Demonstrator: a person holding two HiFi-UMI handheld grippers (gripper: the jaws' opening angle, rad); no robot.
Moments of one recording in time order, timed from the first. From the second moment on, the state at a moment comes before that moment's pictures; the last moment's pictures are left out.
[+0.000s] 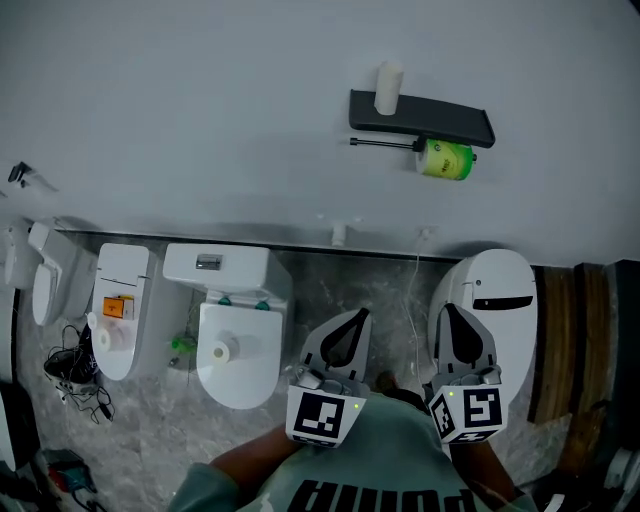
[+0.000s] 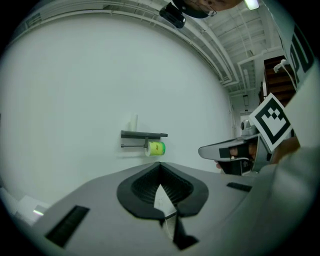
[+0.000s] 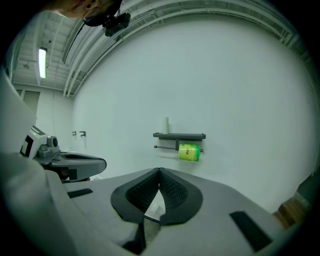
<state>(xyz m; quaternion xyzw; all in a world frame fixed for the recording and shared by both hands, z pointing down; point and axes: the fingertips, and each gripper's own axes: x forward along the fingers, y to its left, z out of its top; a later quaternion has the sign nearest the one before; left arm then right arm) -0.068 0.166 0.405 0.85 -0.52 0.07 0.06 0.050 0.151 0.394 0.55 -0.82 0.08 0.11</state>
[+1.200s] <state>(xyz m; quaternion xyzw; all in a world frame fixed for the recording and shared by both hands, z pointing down) 0.041 0.241 0.423 0.79 -0.61 0.10 0.05 0.142 0.220 0.421 0.45 -0.88 0.08 0.09</state>
